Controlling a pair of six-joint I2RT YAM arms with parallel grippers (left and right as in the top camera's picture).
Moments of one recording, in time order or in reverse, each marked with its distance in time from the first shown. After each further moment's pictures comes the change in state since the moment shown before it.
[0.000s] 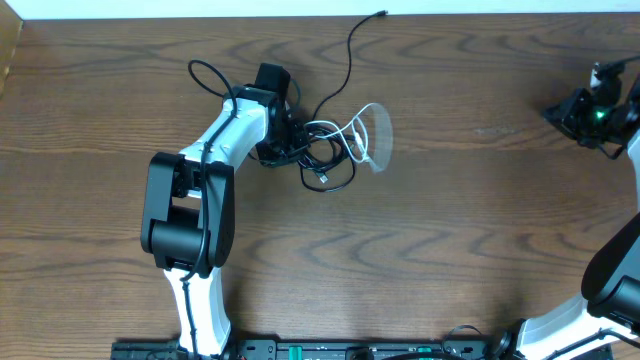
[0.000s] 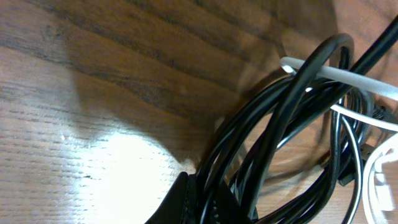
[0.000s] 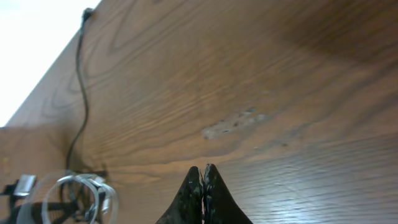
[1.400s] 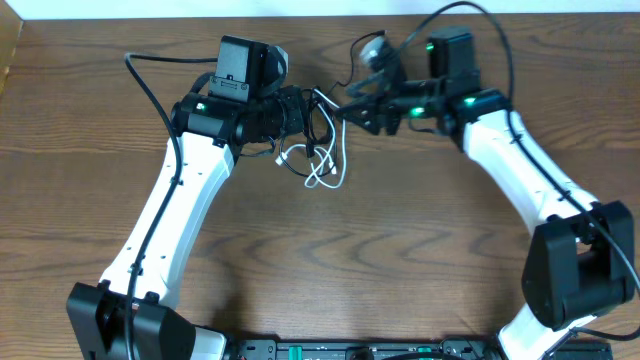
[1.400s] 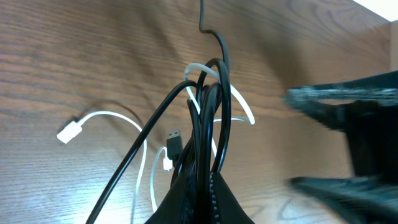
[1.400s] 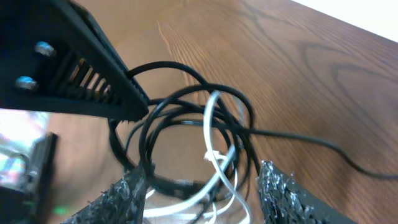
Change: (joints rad) left arm -0.038 -0.503 -0.016 0.014 0.076 0.036; right arm 0.761 0.000 0.000 0.418 -0.313 -0.397
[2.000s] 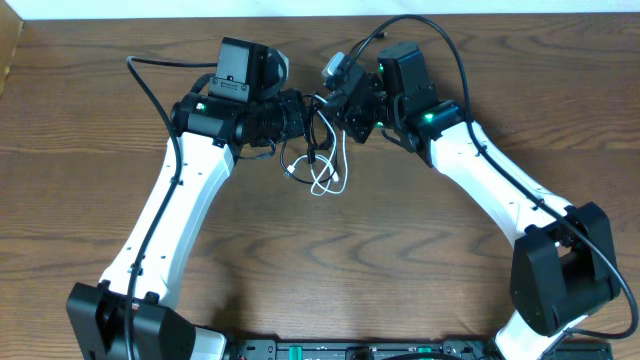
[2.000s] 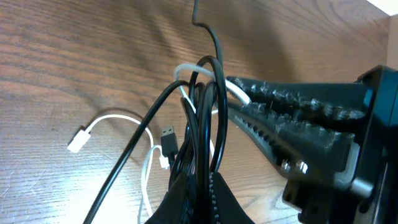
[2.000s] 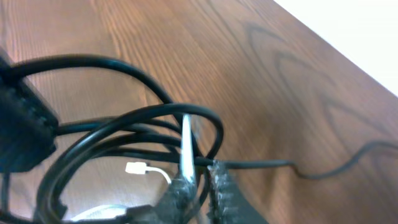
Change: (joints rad) left arm 0.000 0.000 0.000 -0.033 0.022 -0.015; right arm 0.146 0.007 0.000 0.020 0.428 -0.095
